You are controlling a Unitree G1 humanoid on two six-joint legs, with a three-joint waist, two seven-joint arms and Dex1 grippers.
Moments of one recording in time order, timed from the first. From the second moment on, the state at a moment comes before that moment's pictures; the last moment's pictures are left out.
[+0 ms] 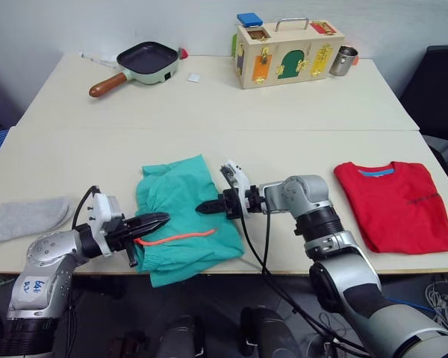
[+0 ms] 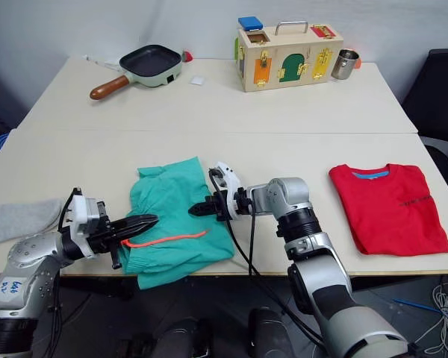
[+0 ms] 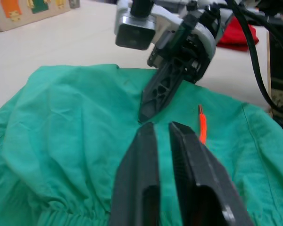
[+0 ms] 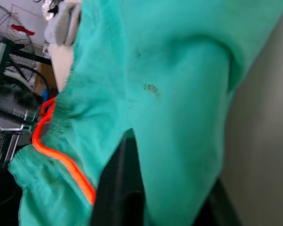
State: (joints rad) left arm -0.07 0.66 0.24 -0.17 -0.58 0.22 -1.01; right arm -0.94 -0.16 0.07 0.47 0.56 1.30 0.74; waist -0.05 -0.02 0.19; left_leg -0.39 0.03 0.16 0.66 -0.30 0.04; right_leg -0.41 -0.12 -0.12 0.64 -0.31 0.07
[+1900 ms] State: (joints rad) left arm -0.17 0.61 0.13 -0.24 -0.63 0.30 -1.02; right arm -1.07 -1.10 0.20 1.30 -0.11 0.29 1.14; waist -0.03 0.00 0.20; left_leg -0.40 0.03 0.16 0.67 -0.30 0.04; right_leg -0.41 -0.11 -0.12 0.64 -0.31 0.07
